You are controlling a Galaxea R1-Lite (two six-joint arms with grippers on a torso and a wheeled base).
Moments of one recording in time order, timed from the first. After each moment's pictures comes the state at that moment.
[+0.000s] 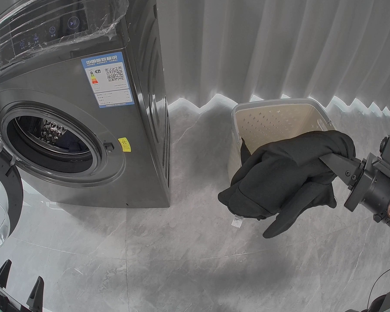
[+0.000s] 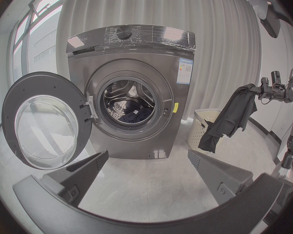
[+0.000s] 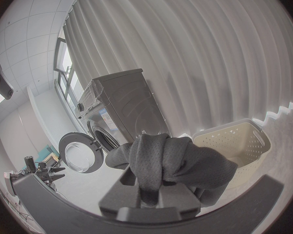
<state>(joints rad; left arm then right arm) -0.01 0.02 -0.02 0.01 -0.01 -0.04 0.64 1.24 -0.44 -0.93 0.01 0.19</state>
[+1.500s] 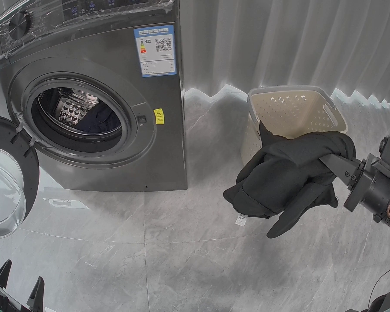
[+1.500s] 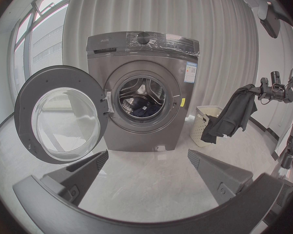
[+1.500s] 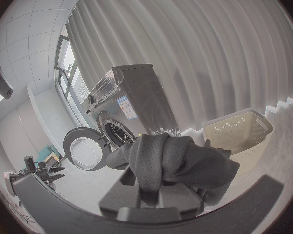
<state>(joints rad) -0.01 0.02 -0.02 0.01 -0.01 -0.04 0.64 1.24 -0.44 -0.94 0.01 0.19</state>
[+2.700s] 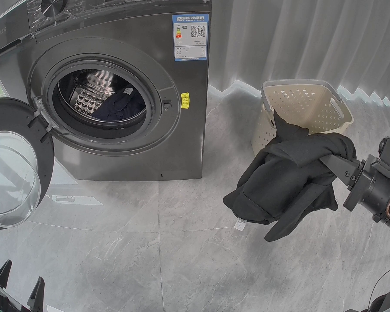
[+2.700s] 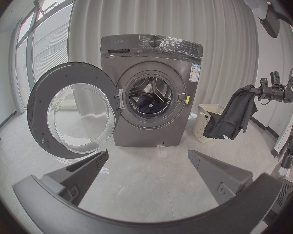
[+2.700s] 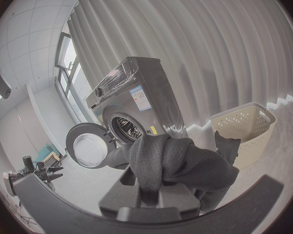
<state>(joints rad) -0.01 0.02 -0.02 0.01 -0.01 -0.04 0.63 1.24 -0.43 -0.93 0.01 0.19</state>
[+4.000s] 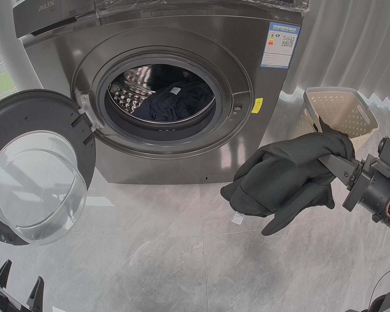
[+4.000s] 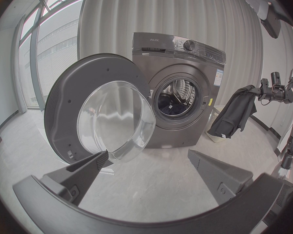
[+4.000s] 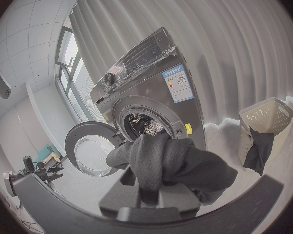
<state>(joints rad) -0.01 0.02 -0.02 0.01 -0.01 -0.04 0.63 1.25 -0.43 -0.94 0.01 0.19</state>
